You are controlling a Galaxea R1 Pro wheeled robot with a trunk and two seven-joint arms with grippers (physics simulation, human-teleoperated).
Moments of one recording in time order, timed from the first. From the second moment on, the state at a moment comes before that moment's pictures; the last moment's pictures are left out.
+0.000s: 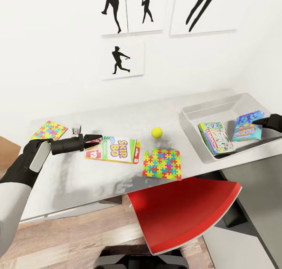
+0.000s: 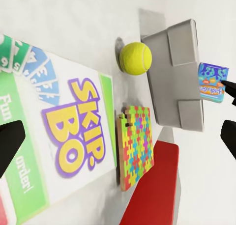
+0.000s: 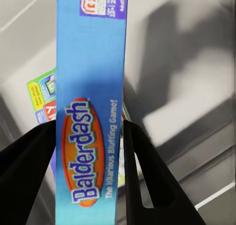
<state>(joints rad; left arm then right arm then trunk) -0.98 0.34 -0.03 -0.95 0.62 1.04 -0.92 -1.04 -0.92 0.15 -1.30 -1.51 1.05 -0.43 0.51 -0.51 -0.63</state>
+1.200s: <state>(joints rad) -0.98 0.34 -0.03 -0.95 0.62 1.04 -0.92 -1.04 -0.92 0.15 -1.28 -1.52 1.04 -0.43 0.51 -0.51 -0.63</state>
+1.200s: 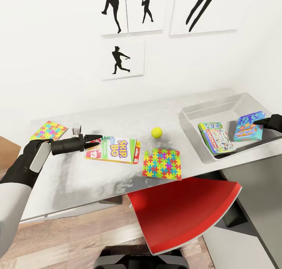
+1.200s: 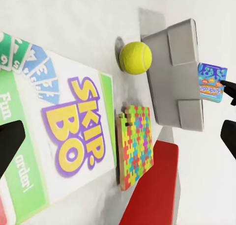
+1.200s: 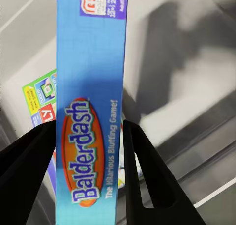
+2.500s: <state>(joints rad) -0.97 0.34 -0.03 -0.95 0.62 1.04 -0.92 -1.04 -0.89 0.15 -1.23 -1.52 1.04 -0.42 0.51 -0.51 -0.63</state>
